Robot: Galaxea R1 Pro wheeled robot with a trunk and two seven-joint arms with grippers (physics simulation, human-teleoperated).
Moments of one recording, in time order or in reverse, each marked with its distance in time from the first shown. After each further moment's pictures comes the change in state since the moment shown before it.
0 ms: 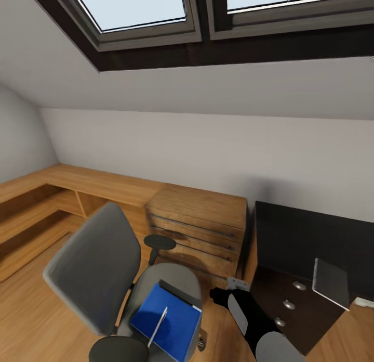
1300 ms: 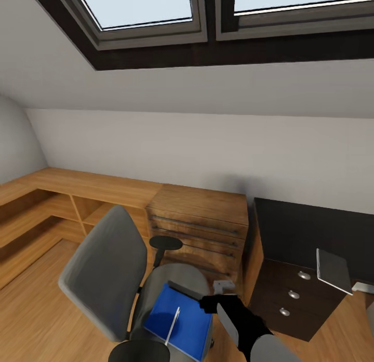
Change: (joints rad) left arm 0.000 0.000 0.000 0.000 0.000 0.000 0.002; right arm 0.001 0.001 0.285 0.041 0.001 0.001 0.010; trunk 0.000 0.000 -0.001
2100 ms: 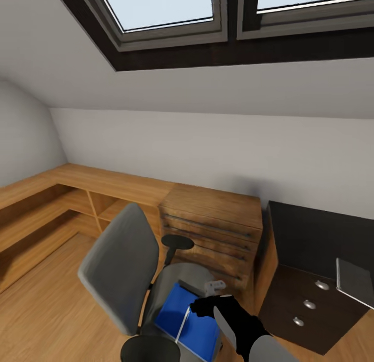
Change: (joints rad) left arm 0.000 -0.008 -0.001 -0.031 0.001 -0.002 0.001; right arm 0.001 0.000 0.089 0.000 -0.007 0.000 0.131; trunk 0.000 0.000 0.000
